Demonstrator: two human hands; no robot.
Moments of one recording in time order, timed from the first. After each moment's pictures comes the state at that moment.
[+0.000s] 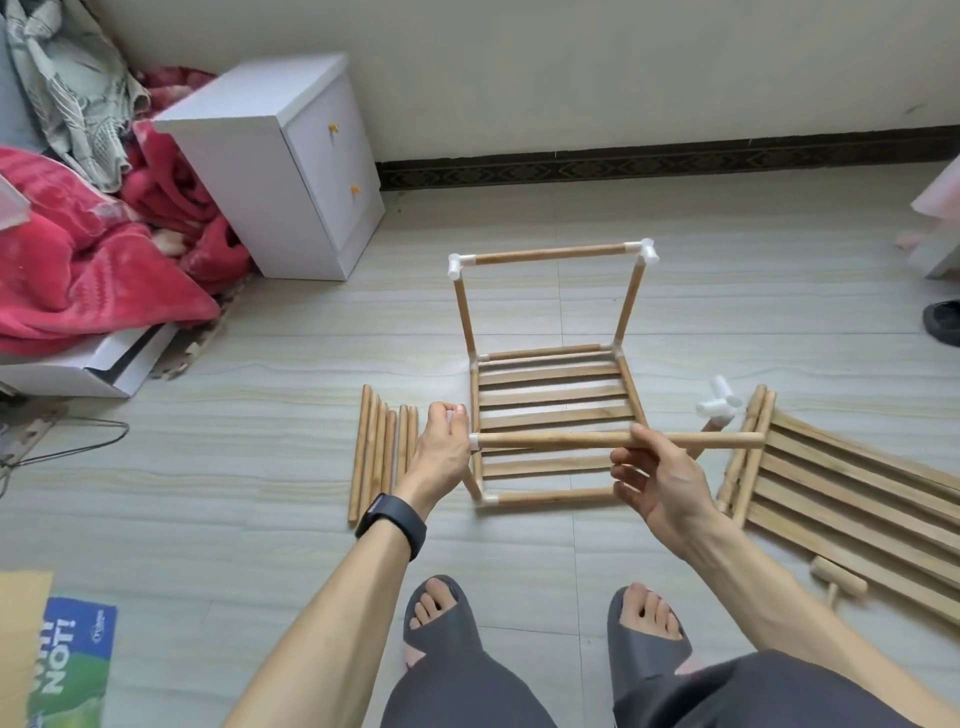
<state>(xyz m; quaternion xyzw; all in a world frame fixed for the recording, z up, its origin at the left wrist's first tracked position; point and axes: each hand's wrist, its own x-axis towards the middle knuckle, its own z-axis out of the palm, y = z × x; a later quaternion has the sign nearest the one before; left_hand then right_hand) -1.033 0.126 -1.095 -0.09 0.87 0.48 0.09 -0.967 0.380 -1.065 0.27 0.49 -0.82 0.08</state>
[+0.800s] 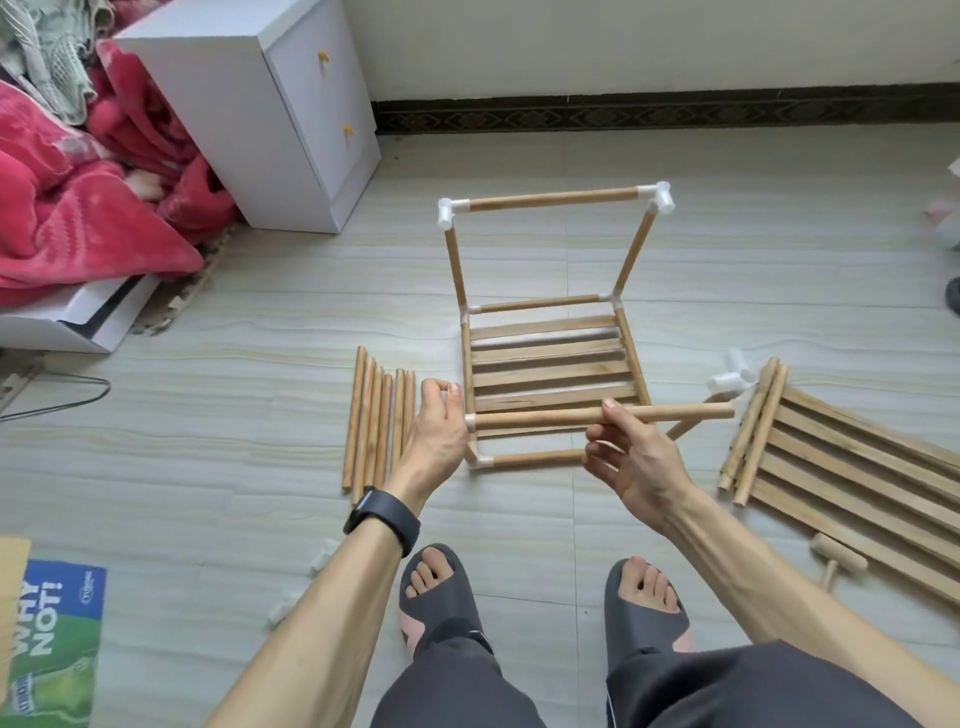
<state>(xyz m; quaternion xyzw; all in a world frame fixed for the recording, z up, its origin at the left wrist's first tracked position) -1.021 0.120 -1.102 -0.09 0.87 0.48 0.07 -0.979 0.349 -1.074 0.25 0.50 -0.82 0.13</state>
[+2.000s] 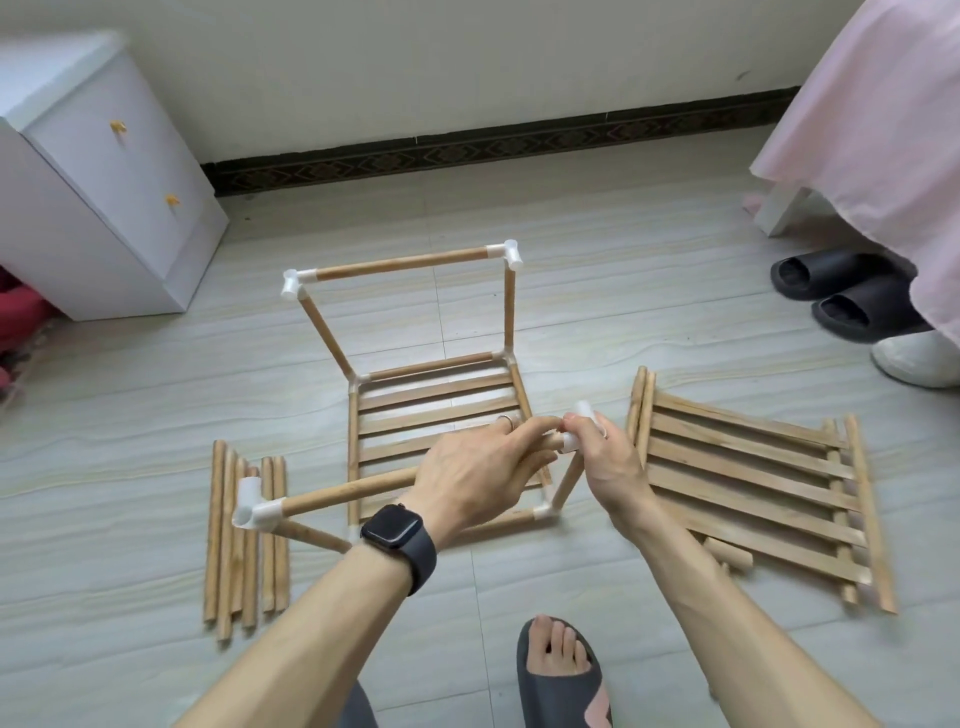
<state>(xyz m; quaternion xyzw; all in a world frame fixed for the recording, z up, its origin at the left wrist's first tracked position) -1.063 0.306 -1.069 0.38 0.92 0.12 0.04 -1.022 0.480 -1.115 0.21 0.71 -0.67 -0.04</state>
